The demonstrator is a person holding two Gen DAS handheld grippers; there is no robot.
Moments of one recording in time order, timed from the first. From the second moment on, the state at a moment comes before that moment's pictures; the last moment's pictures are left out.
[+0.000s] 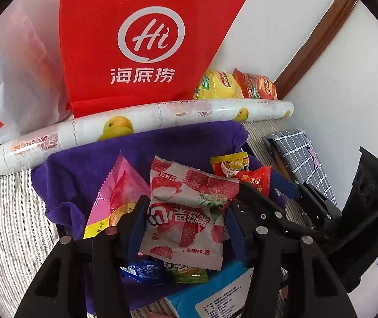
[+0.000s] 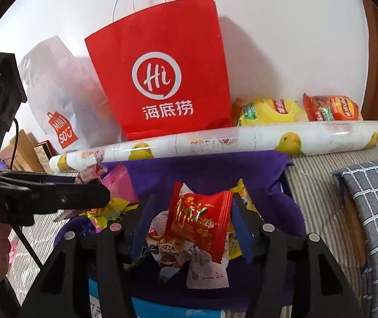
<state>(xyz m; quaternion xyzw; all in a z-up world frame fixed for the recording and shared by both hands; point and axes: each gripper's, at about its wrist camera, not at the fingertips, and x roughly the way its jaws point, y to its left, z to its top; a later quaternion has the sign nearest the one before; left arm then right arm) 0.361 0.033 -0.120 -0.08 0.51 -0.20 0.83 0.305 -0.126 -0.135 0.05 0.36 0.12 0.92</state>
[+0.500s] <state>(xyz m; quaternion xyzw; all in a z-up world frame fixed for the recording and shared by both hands) 0.366 0.027 -0.134 -0.08 0.53 -0.19 0.82 0.305 -0.126 -0.137 0.04 0.36 0.12 0.92</state>
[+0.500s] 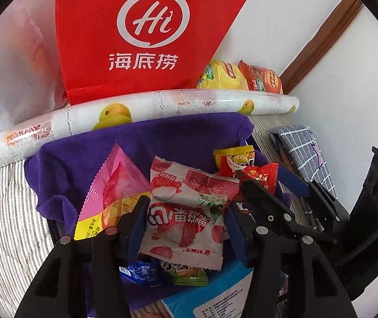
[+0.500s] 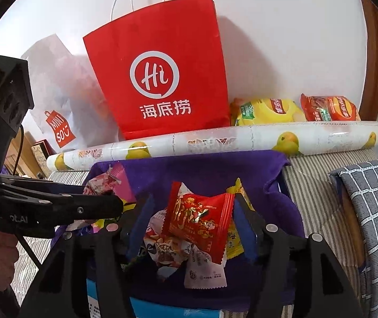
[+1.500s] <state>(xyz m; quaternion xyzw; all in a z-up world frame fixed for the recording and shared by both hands) 0.371 0.029 -0.138 -0.10 0.54 -0.18 0.82 0.309 -0.151 -0.133 0.08 0.36 0.08 0.93</state>
